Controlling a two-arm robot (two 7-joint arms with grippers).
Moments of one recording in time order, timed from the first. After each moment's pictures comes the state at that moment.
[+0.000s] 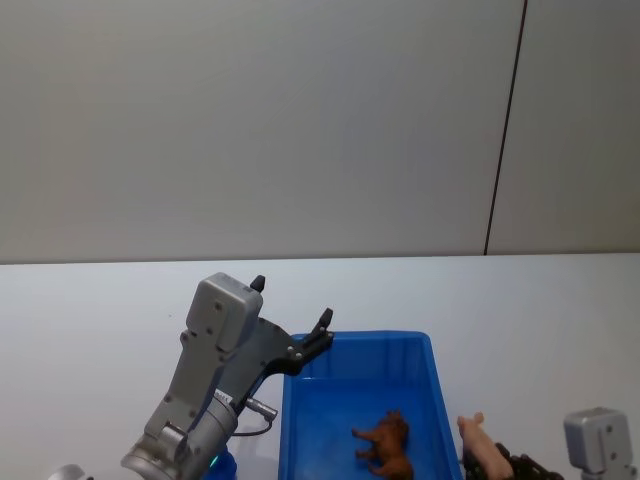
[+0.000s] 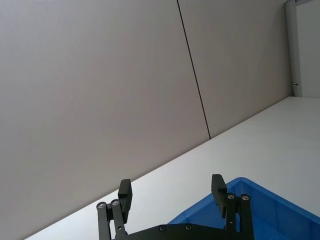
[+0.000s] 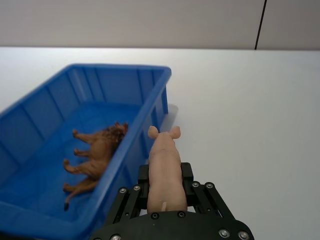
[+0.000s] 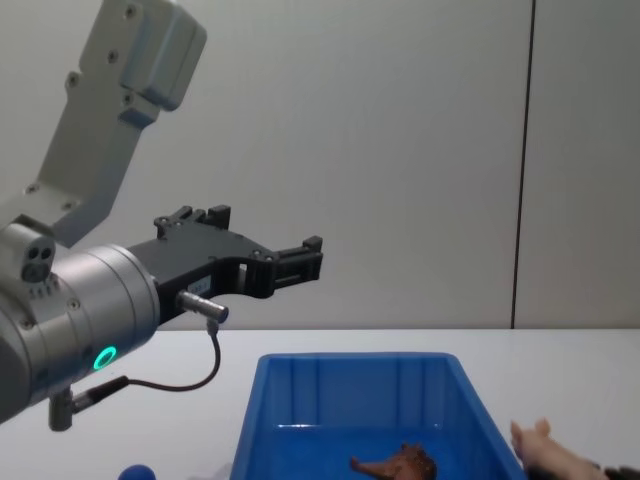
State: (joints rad) left arm -0.24 0.38 0.45 -1.63 -0.20 0.01 -0.01; right arm -0.14 0.20 -0.26 -1.68 0.22 0.15 0.07
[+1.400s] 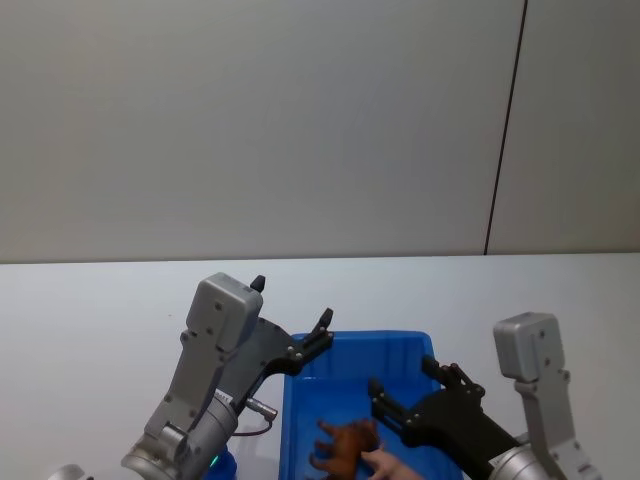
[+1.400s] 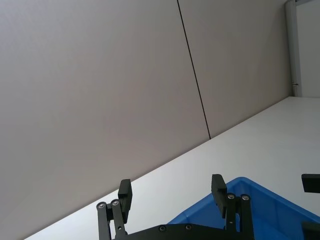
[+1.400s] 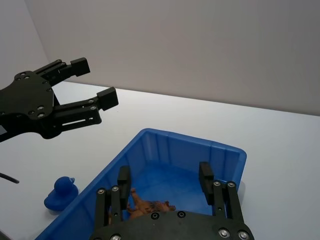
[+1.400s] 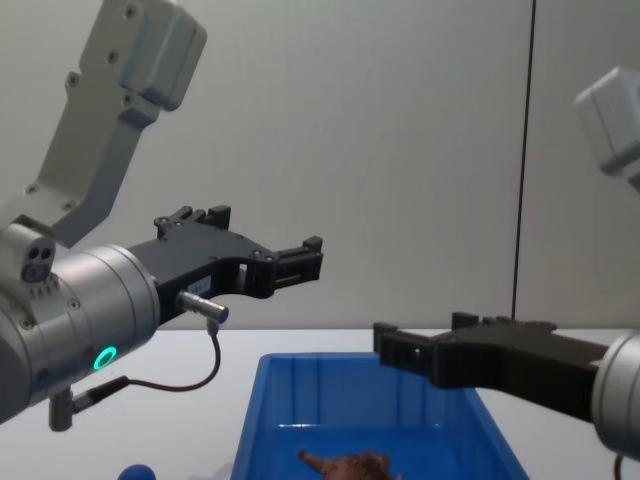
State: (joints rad) left arm -0.24 0.38 0.45 -1.63 -0.20 0.01 -0.01; right arm 0.02 0.10 -0.30 -1.72 0.16 0.25 0.22
